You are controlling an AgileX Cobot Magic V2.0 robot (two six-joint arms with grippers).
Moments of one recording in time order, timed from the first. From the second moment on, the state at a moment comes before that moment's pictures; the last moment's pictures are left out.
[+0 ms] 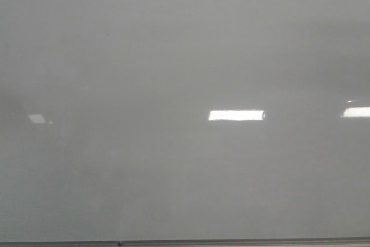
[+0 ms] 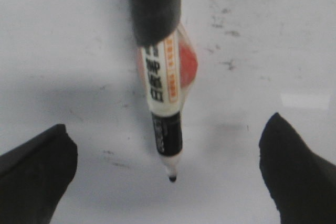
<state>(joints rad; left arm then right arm) 0.13 1.37 -0.66 0.04 0.13 0.05 -0.02 0.33 -0.47 0.13 0.39 -0.04</state>
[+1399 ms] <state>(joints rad) 0.05 1.25 -0.69 0.02 0.31 0.05 -0.02 0.34 -0.48 0.13 0.40 -0.04</state>
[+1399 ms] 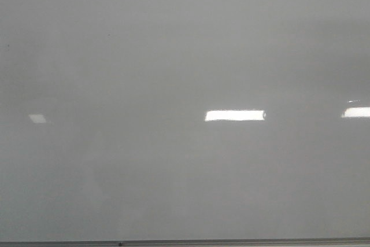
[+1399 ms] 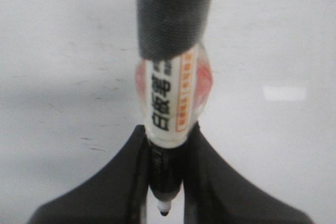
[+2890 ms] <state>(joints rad) -0.97 1.07 -0.81 0.05 0.56 0.63 0.97 1.19 -1.10 0.19 0.75 -0.49</state>
